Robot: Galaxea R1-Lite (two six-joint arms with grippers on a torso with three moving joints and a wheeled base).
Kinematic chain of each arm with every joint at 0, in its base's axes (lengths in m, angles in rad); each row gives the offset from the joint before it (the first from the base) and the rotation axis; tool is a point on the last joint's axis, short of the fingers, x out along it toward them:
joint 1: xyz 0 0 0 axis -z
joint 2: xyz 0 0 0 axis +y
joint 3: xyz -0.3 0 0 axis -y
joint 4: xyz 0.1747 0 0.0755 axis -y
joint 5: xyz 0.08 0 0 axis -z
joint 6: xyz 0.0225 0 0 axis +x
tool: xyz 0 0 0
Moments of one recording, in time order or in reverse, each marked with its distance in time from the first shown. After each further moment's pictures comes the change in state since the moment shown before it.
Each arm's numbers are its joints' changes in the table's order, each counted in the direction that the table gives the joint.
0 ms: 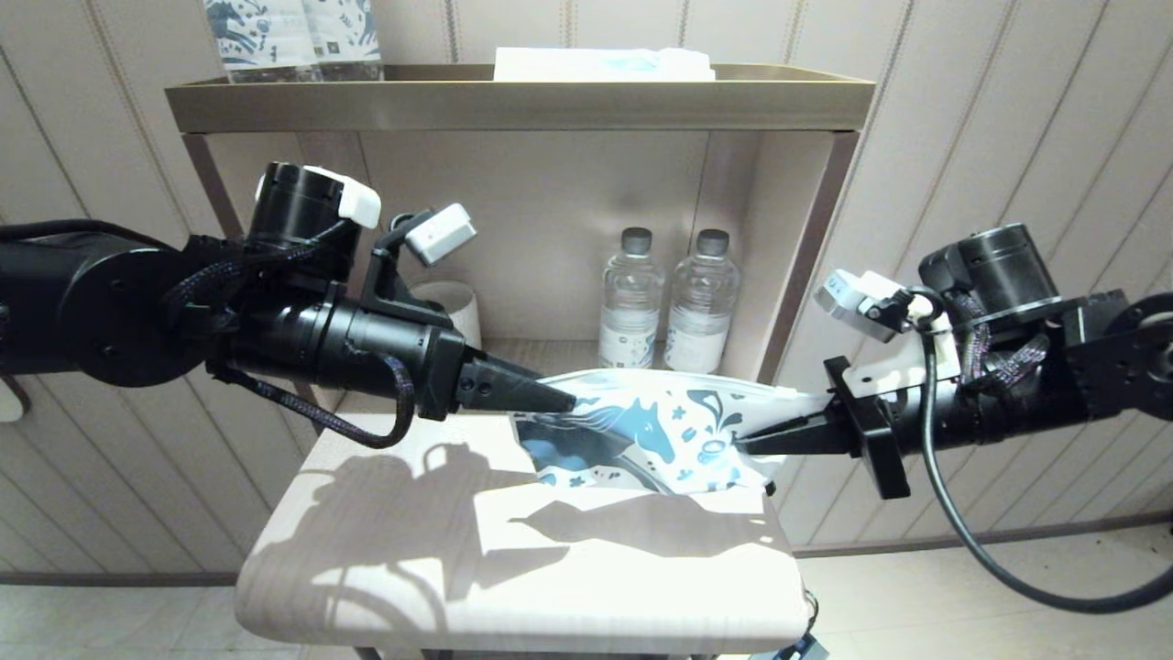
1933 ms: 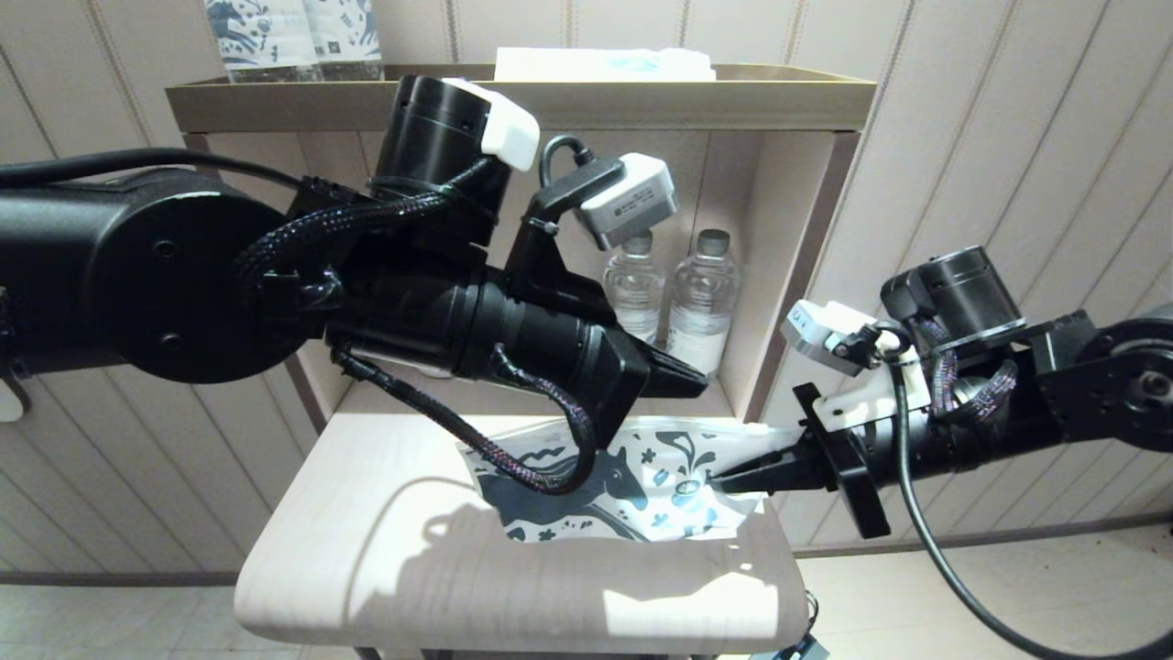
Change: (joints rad) left arm 0.331 0.056 0.237 -0.063 -0.343 0.230; right arm -0.098 0.005 -0.036 0.010 0.017 -0.008
